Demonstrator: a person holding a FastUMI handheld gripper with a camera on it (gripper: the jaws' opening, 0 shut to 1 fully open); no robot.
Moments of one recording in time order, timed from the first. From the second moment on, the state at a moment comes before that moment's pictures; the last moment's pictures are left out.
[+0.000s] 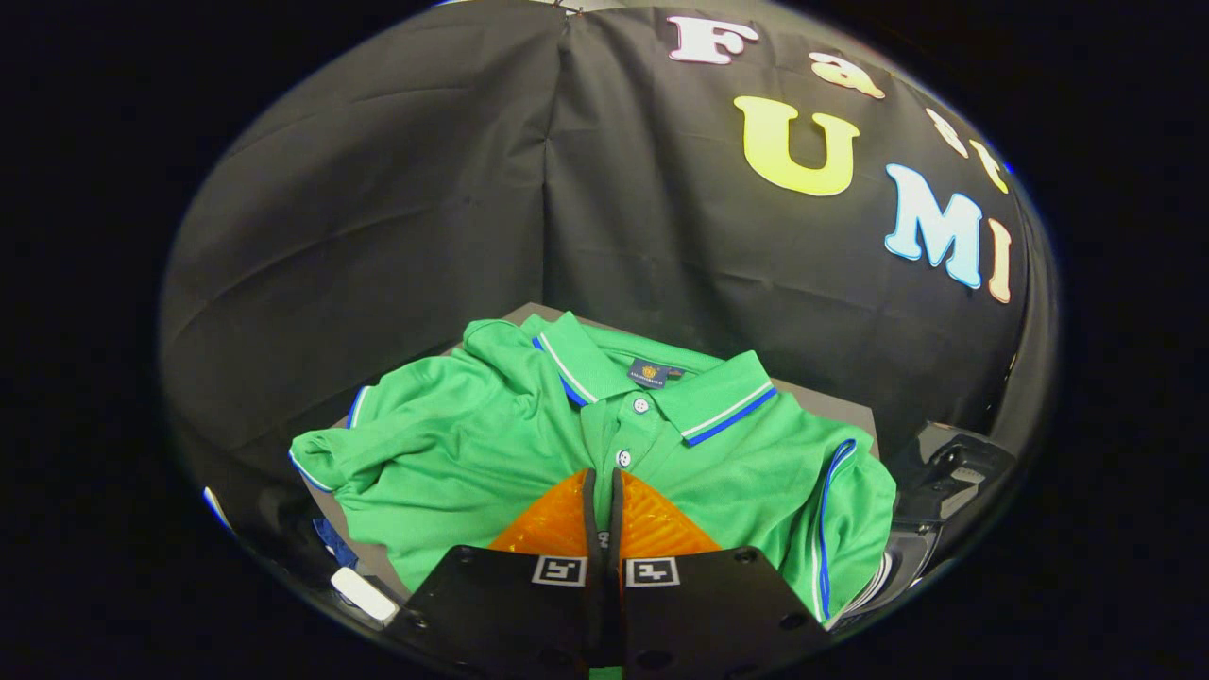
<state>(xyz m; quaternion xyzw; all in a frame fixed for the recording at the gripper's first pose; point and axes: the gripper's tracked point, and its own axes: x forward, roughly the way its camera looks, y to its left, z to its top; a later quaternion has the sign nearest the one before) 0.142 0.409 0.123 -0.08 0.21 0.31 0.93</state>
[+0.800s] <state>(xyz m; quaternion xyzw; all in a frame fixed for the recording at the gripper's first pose) 0.135 0.365 0.209 -0.03 0.13 0.32 0.94</state>
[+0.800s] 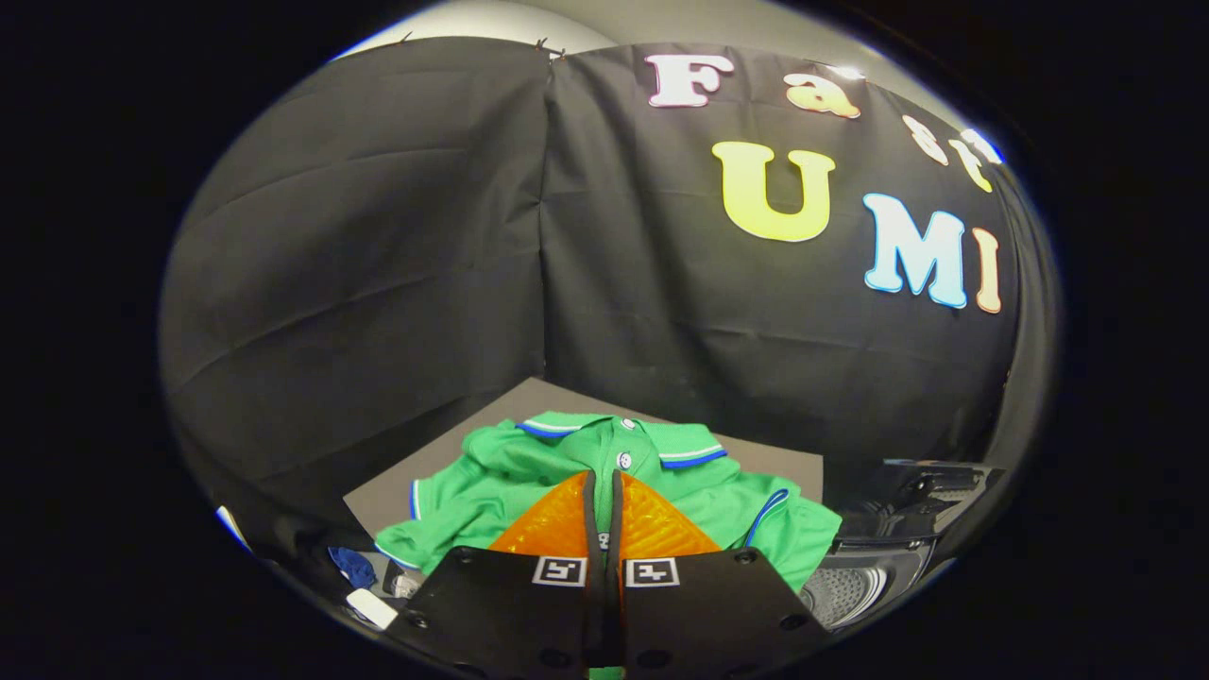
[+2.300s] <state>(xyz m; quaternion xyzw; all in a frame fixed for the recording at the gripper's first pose) 0.183 0.098 0.315 0.02 0.04 0.17 0.98</state>
